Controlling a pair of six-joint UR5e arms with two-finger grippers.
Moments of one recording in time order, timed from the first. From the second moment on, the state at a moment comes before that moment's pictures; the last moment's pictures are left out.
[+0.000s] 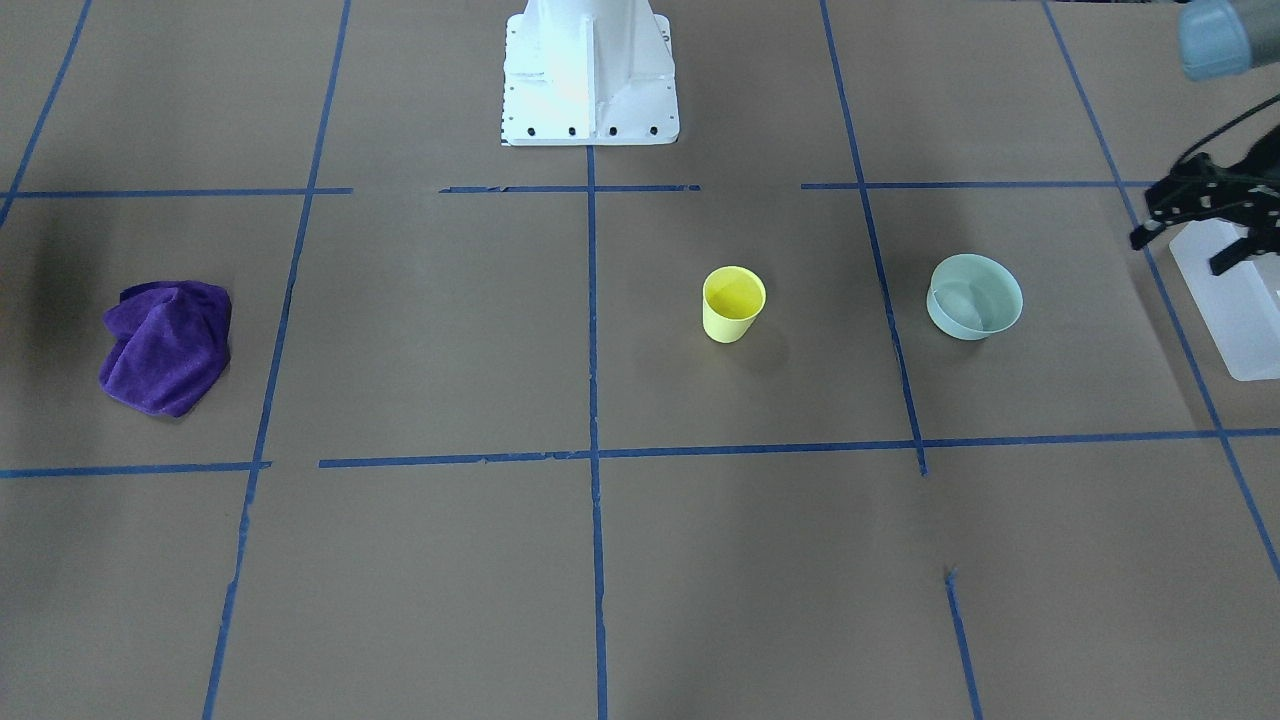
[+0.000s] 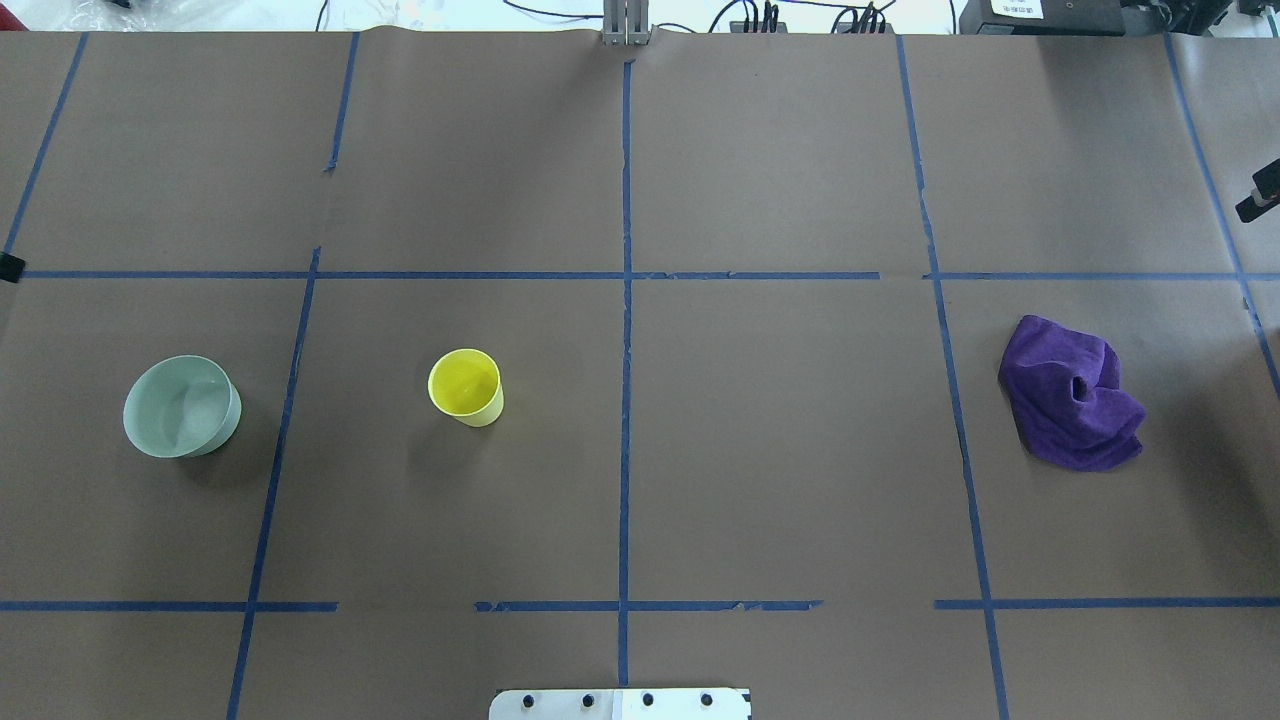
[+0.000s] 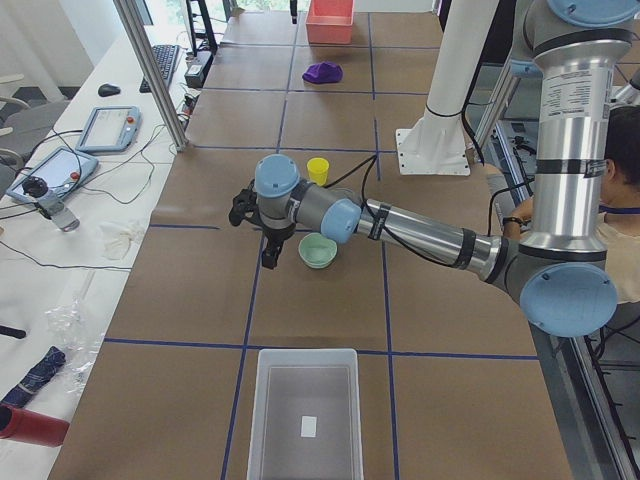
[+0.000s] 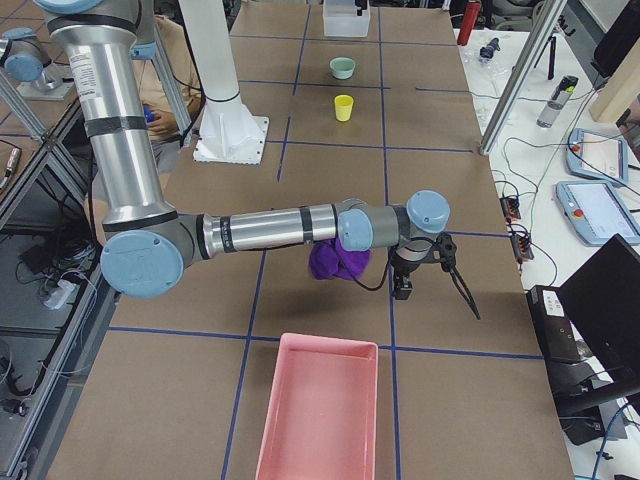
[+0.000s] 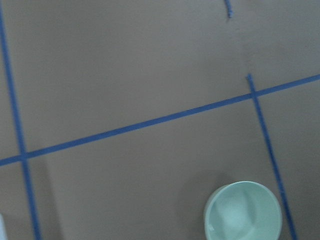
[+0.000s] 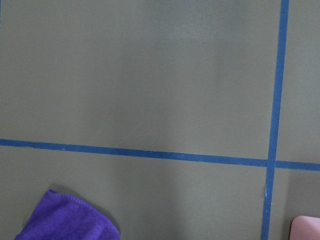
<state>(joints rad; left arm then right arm) -1.21 -1.56 -1.95 -1.84 -2.42 -0.48 1.41 -1.38 1.53 -1.57 2.42 0.16</state>
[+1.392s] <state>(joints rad) -0.64 -1.90 -1.82 -1.96 -2.00 -1.19 1.41 -1.38 1.53 -1.57 2.42 0.16</state>
